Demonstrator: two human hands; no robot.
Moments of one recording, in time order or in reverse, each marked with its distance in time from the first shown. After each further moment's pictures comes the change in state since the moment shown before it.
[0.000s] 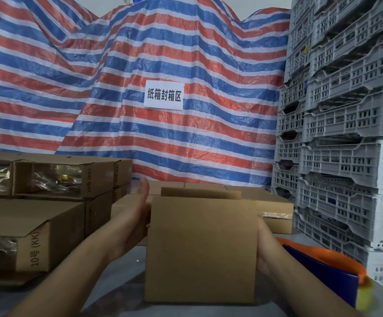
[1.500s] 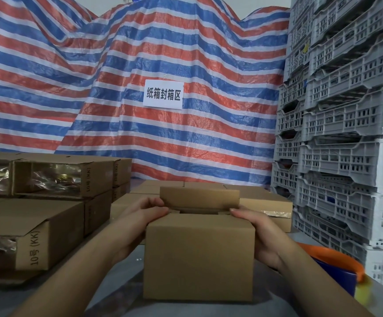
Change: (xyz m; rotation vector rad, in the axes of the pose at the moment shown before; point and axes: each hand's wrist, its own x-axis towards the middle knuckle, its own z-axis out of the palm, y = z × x) left_hand 0.009 -0.013 -0.002 0.016 0.127 -0.066; right_hand 0.024 -0.010 -0.026 -0.089 -0.274 0.062
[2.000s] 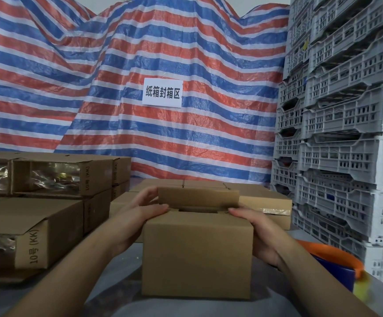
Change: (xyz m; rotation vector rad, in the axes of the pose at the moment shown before) left_hand 0.003 0.000 -0.005 -0.027 -0.125 0.127; right_hand 0.000 0.000 -0.001 -0.033 -0.031 -0.011
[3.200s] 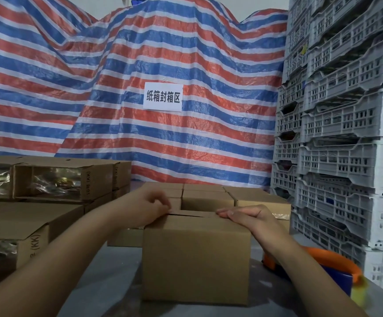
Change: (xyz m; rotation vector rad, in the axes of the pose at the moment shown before) left_hand 0.008 0.044 0.010 0.840 0.022 -0.038; right_hand -0.003 -0.009 0.000 -0.495 0.127 -0.378
